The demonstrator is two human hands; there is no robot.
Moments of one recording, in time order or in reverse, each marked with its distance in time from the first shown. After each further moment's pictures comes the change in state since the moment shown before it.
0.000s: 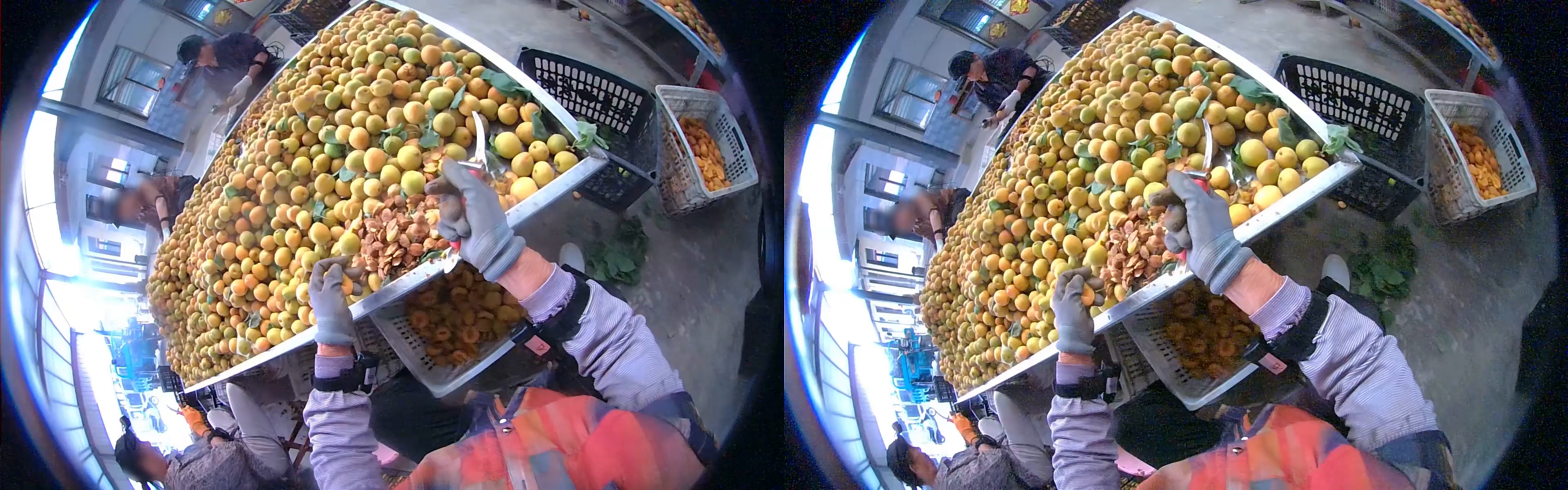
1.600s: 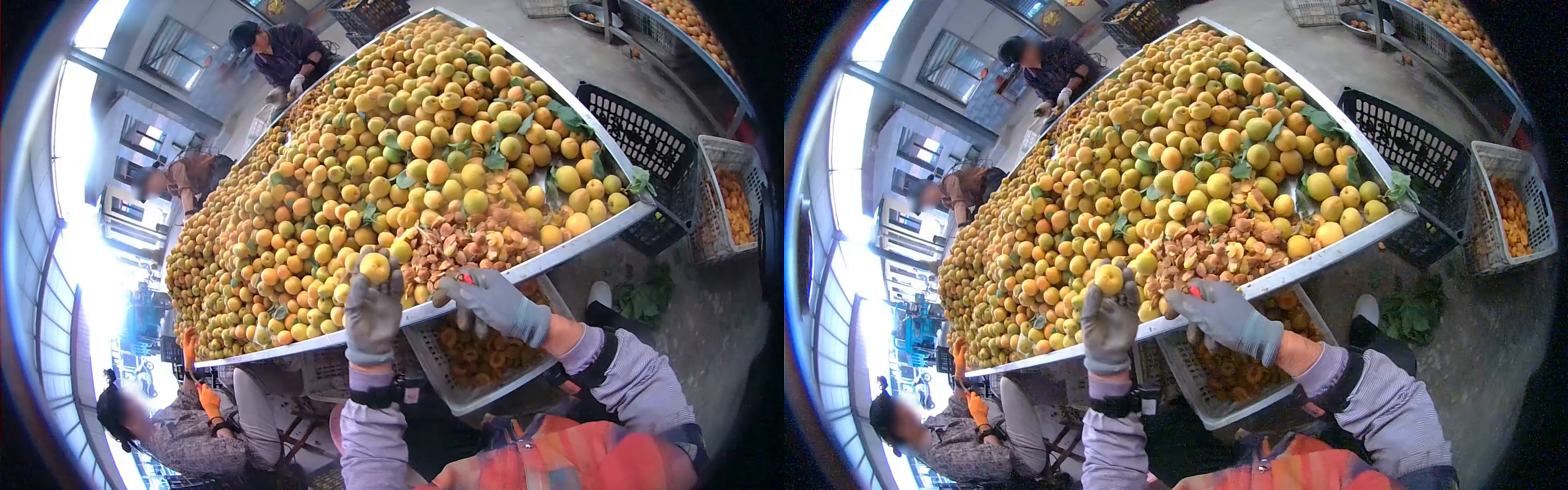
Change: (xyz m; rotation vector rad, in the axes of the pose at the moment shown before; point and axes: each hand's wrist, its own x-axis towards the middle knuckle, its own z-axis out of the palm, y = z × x) left_hand -0.008 0.007 -0.012 -1.081 -0.249 -0.017; right_hand -0.027 0.048 0.012 -0.846 -0.404 0.220
